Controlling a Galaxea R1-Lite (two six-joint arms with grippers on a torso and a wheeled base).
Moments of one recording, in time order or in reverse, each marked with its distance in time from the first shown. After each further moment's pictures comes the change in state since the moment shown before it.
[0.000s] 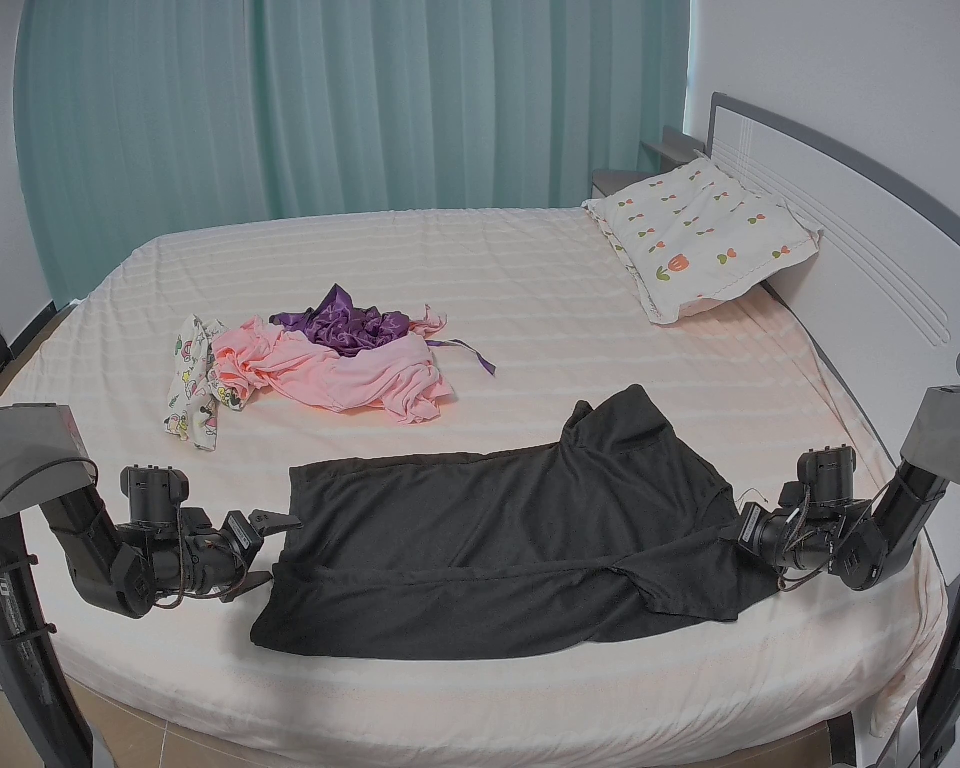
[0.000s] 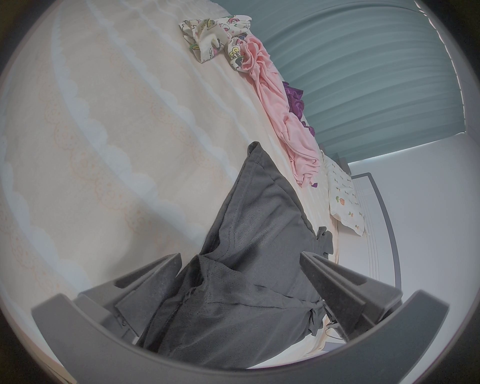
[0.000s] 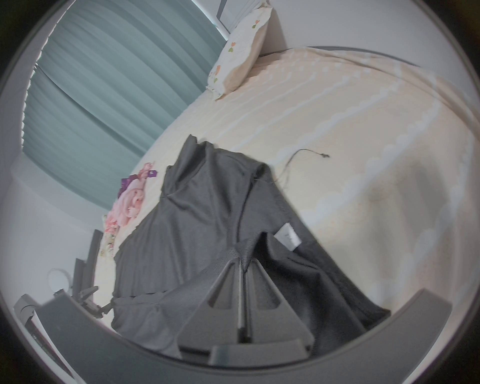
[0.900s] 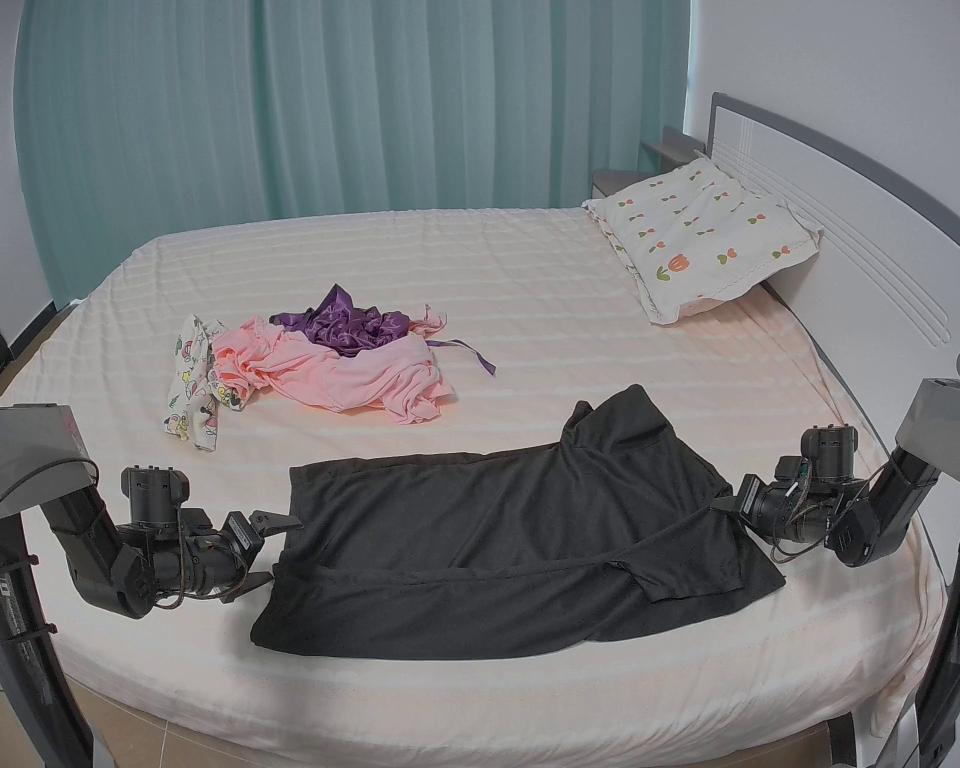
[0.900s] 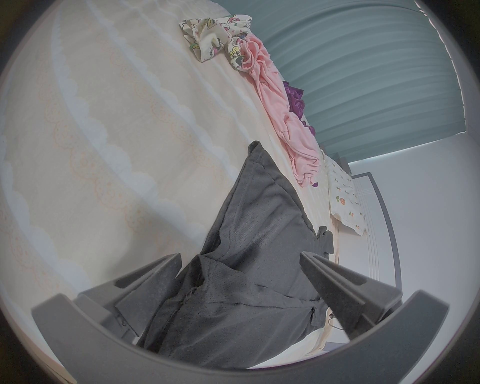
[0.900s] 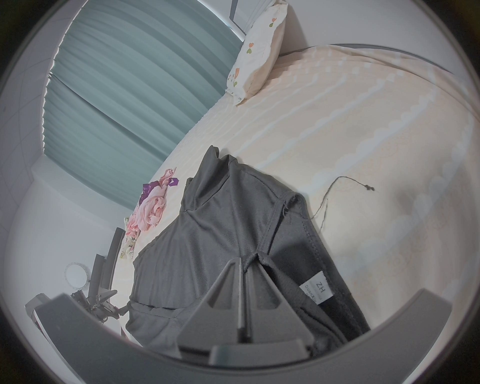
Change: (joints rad) left arm 0.000 0.002 0.000 0.000 0.000 0.001; right arm -0.056 0.059 -0.135 -0.015 0.172 -0.018
